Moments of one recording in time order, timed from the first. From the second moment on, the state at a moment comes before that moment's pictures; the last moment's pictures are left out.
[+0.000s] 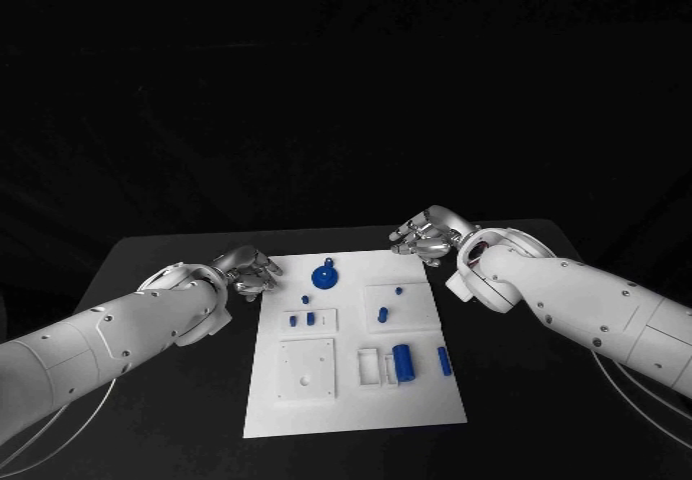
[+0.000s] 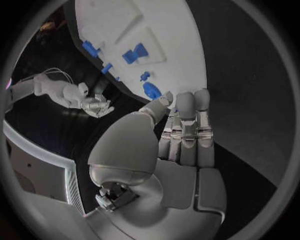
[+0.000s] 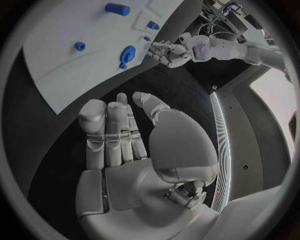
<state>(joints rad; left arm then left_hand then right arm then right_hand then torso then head) 1.24 -0.55 -0.13 0.93 -1.01 -0.25 0.10 1.31 -0.03 0.35 -0.18 0.10 0.93 0.14 0.06 0.06 1.19 0.08 0.06 0.06 1.33 -0.02 0.95 0.44 0.11 1.23 -0.04 0.37 1.28 1.05 -0.74 0.30 1.29 -1.16 -0.26 -0.10 1.27 -0.12 0.34 -0.11 0.48 1.06 0.12 0.06 0.06 1.29 0.03 0.09 0.17 1.46 -0.06 0.77 1.07 0.09 1.46 -0.08 0.84 1.31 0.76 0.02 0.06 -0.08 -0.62</state>
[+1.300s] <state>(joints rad) 1.28 -0.80 -0.10 1.33 -0.23 -0.20 0.21 1.34 0.02 0.18 -0.16 0.10 1.01 0.14 0.06 0.06 1.10 0.12 0.06 0.06 1.15 0.12 0.07 0.07 0.09 1.00 0.11 0.07 0.31 1.05 -0.74 0.16 1.33 -1.73 -0.17 -0.23 1.28 -0.20 0.53 -0.10 0.23 1.12 0.11 0.06 0.06 1.16 0.08 0.06 0.06 1.44 -0.01 0.83 0.94 0.12 1.47 -0.04 0.81 1.23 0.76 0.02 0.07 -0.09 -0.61</state>
